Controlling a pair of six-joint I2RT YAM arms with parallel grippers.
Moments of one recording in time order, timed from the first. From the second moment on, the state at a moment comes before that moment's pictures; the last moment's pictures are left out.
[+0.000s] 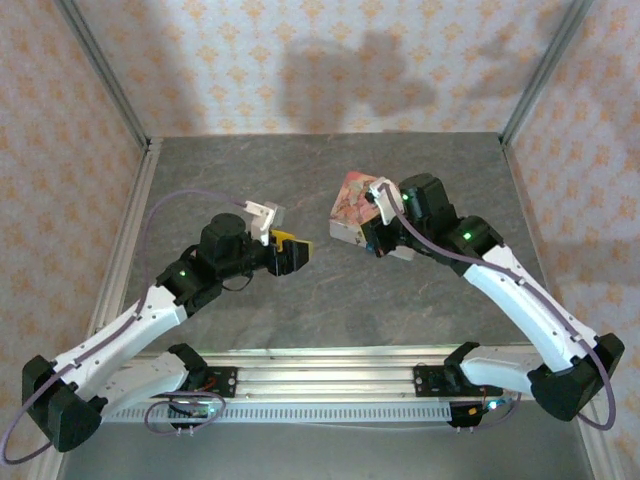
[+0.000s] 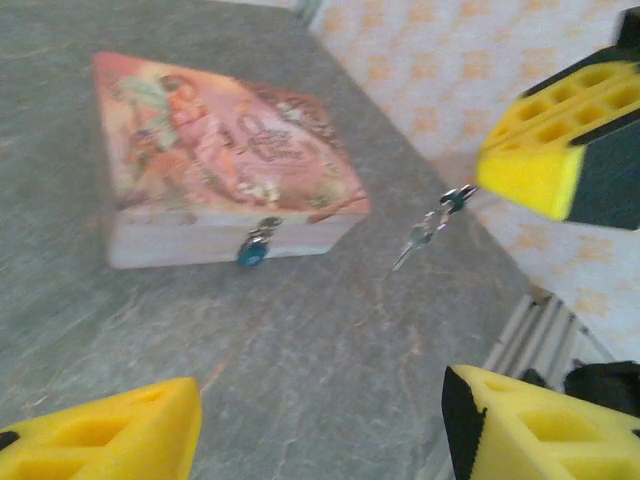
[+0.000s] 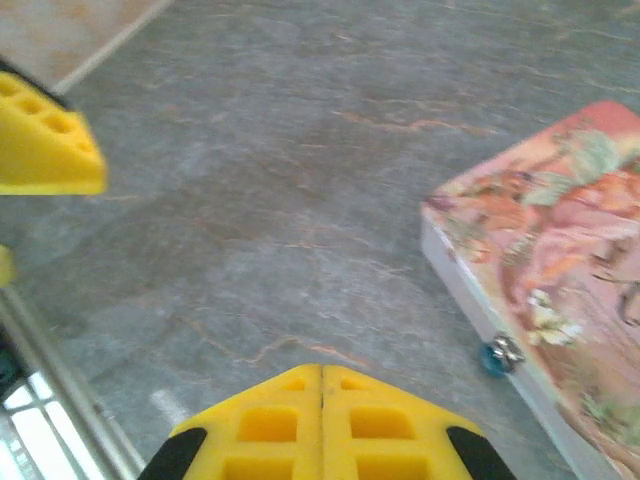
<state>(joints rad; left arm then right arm) -0.61 0.96 0.79 -0.19 0.33 -0.44 0.61 1.14 1.22 -0.77 -0.27 0.01</state>
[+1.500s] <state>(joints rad) -0.61 1.10 0.70 0.33 0.71 -0.67 0.51 1.11 1.06 -0.36 -0.86 0.32</state>
